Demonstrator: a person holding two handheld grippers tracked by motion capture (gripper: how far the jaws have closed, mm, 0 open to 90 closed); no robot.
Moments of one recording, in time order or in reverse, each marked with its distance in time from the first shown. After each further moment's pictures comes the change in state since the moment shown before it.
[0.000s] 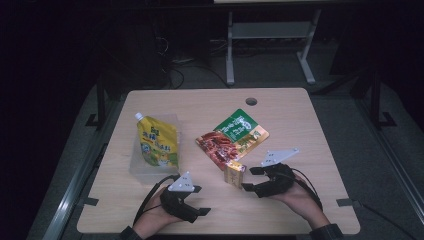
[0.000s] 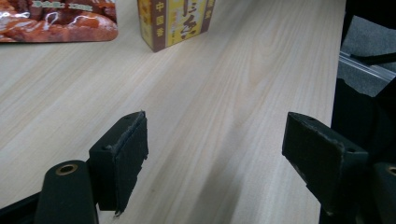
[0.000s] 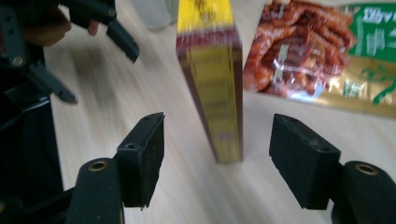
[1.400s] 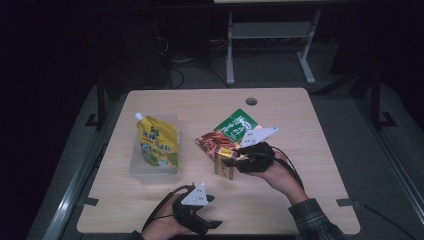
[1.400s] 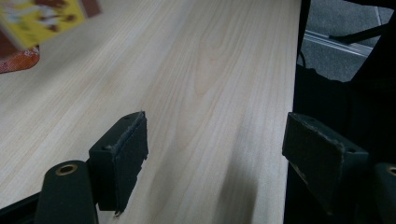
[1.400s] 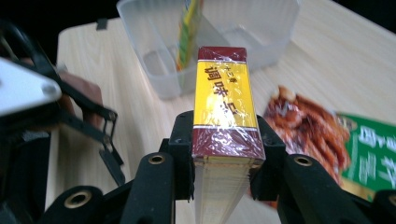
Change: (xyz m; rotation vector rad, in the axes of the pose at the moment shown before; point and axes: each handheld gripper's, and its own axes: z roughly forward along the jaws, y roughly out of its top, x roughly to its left) left arm -0.030 0.005 0.022 0.001 -0.076 0.099; right arm 0.004 0.075 0.016 -0.095 0.049 -0.170
